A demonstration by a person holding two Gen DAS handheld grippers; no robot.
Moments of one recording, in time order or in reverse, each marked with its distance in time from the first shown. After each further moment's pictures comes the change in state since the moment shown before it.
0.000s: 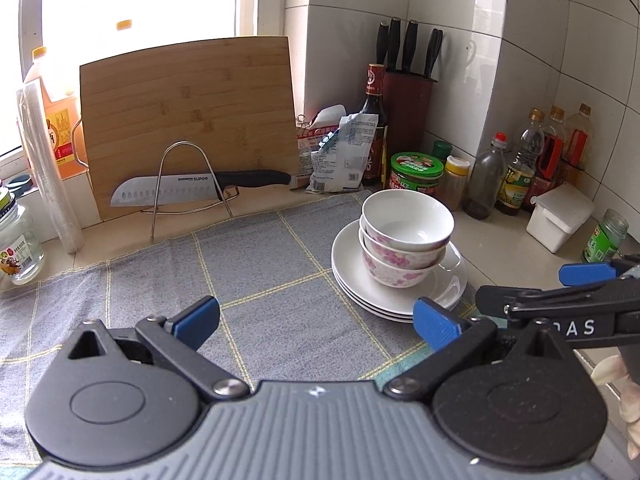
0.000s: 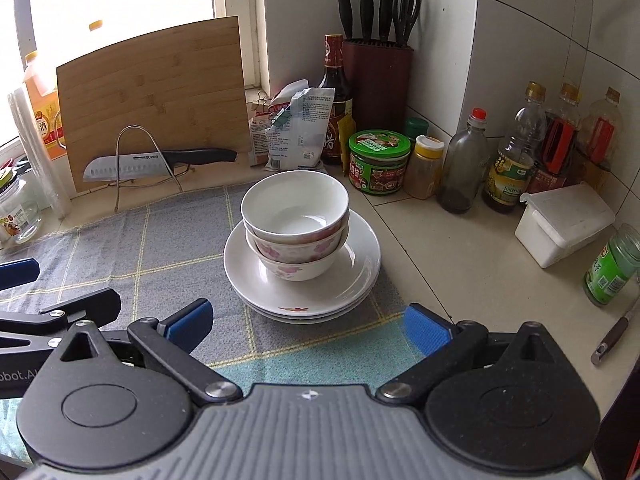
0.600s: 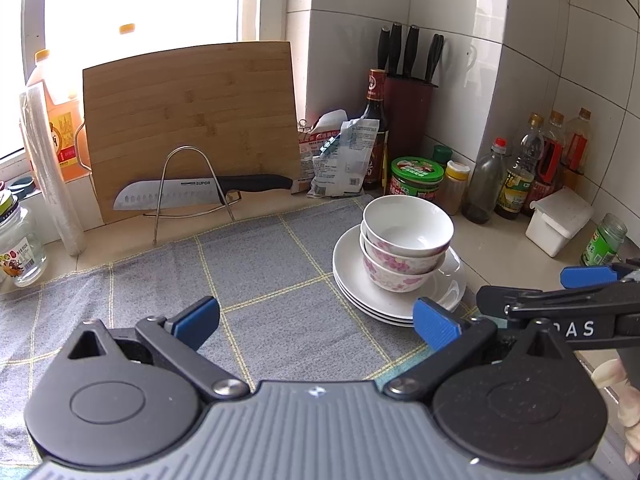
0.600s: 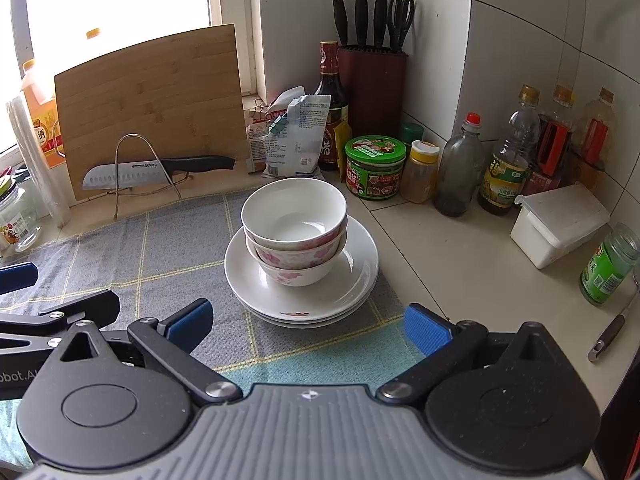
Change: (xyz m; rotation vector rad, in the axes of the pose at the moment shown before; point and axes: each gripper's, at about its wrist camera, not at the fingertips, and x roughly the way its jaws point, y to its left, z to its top) left arm -0.006 0.001 0.003 -0.006 -0.007 0.003; right arm -0.004 0.000 0.001 0.010 -0.014 -0.005
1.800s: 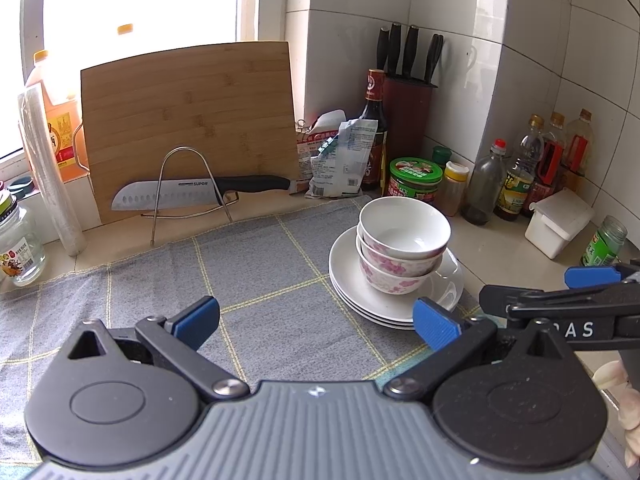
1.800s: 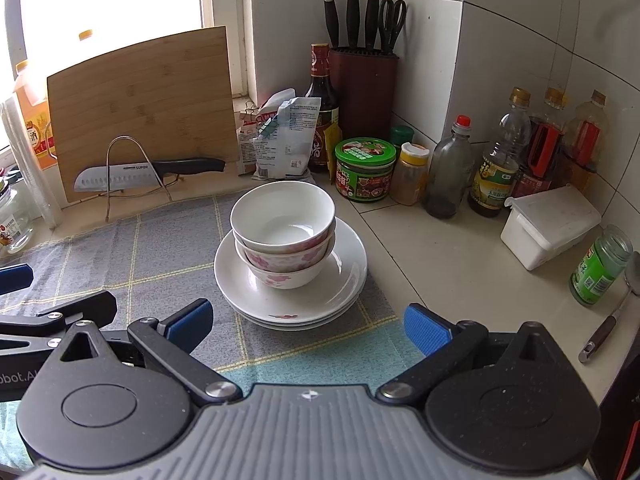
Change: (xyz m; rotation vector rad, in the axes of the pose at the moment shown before) left arm 0.001 -0.002 0.002 -0.003 0.004 -0.002; right arm -0.003 -0.002 0.000 0.005 -0.001 -0.029
